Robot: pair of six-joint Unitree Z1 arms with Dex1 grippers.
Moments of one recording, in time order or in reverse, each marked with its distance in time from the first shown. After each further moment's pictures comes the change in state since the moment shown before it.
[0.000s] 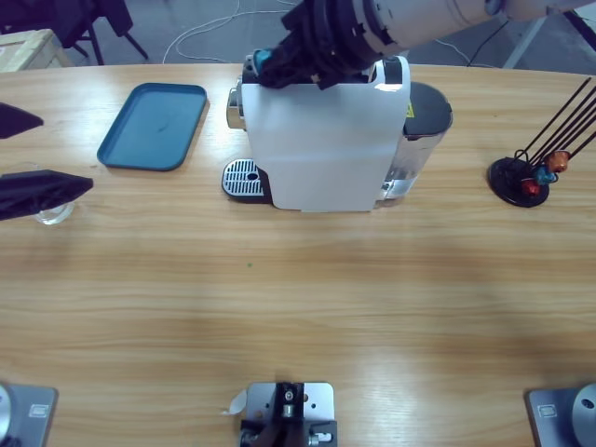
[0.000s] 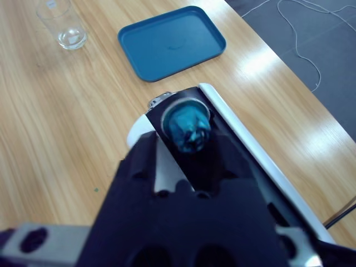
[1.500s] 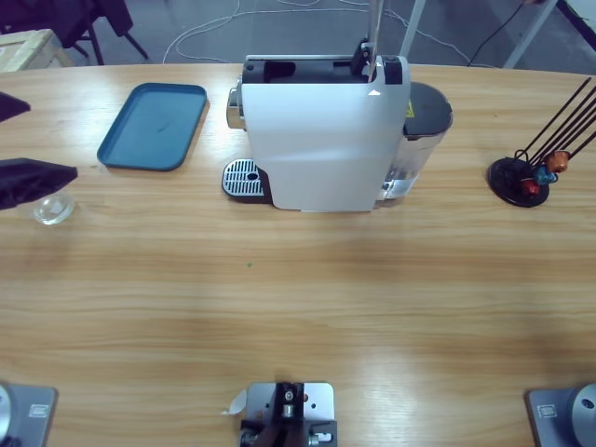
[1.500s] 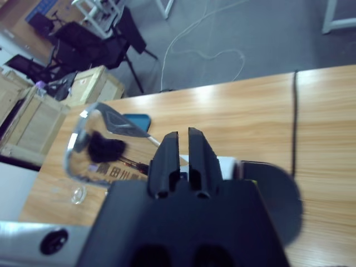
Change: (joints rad) arm 0 -0.029 -0.033 -0.013 -0.013 -0.001 -0.008; arm 1 -0.032 -0.280 0.207 -0.129 -0.404 0.788
